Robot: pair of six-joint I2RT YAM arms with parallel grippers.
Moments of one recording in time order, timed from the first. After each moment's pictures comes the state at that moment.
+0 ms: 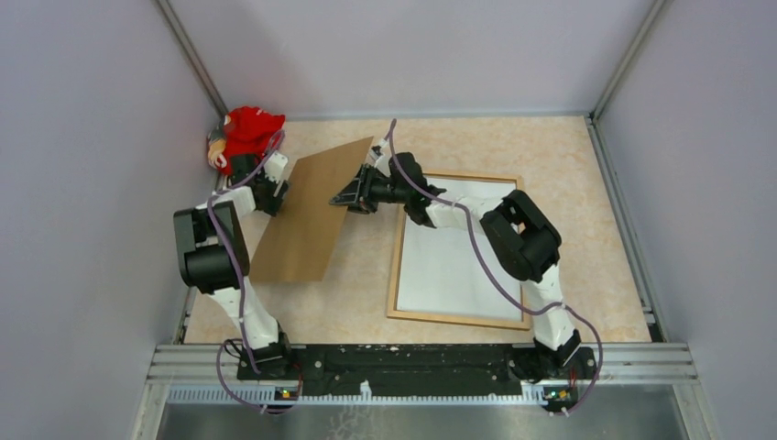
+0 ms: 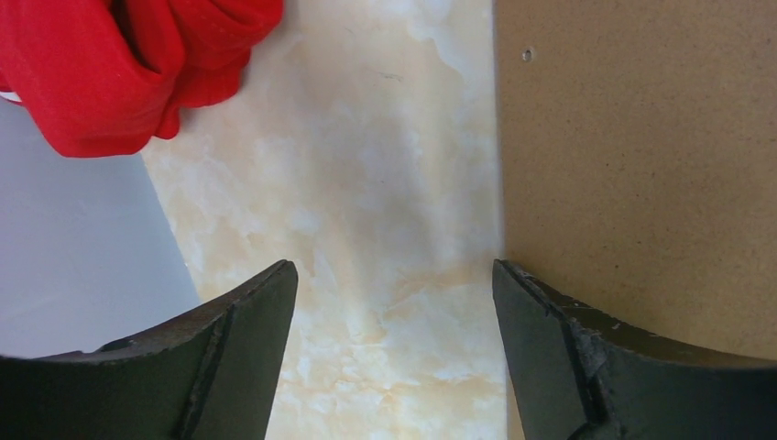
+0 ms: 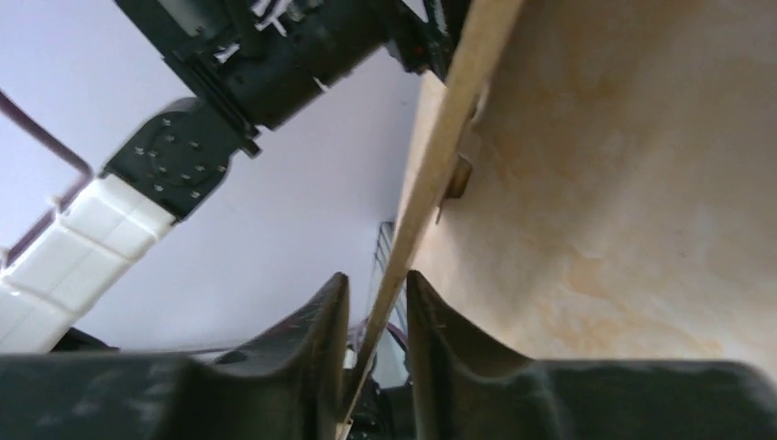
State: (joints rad) left arm 0.20 1.85 1.10 -0.08 0.04 0.63; right arm 0.77 2.15 1.44 0.54 -0.58 1.24
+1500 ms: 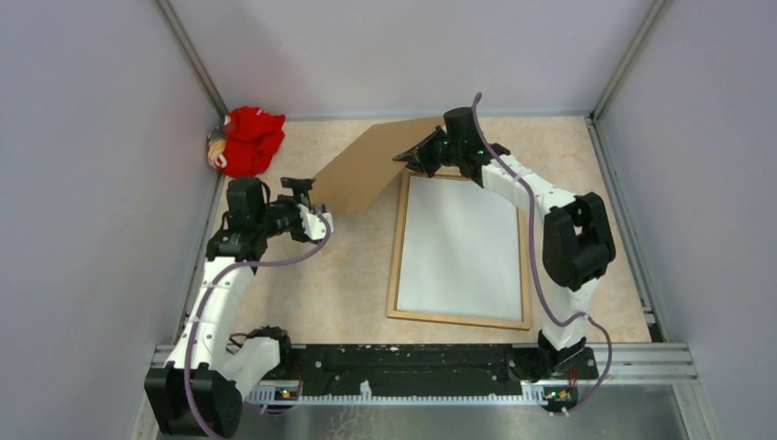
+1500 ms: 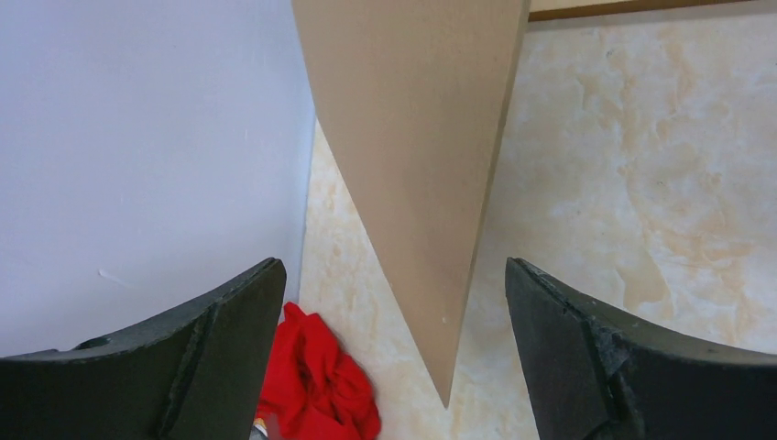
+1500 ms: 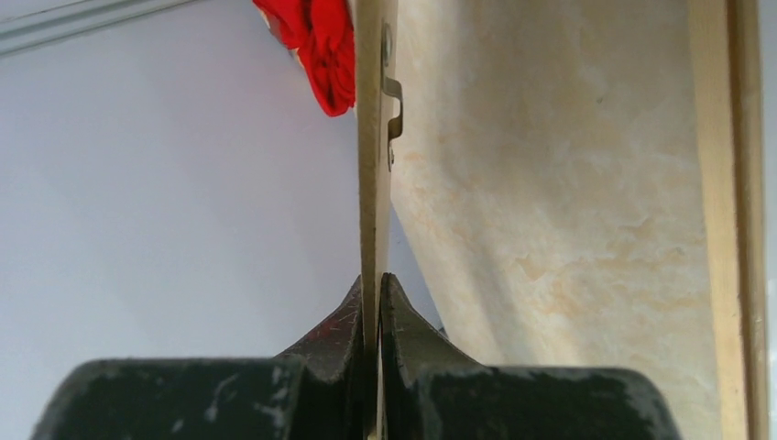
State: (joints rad) left arm -0.03 0.98 0.84 -0.42 0.72 1.36; right arm 0.49 1.90 1.55 -0.20 -0.37 1.39
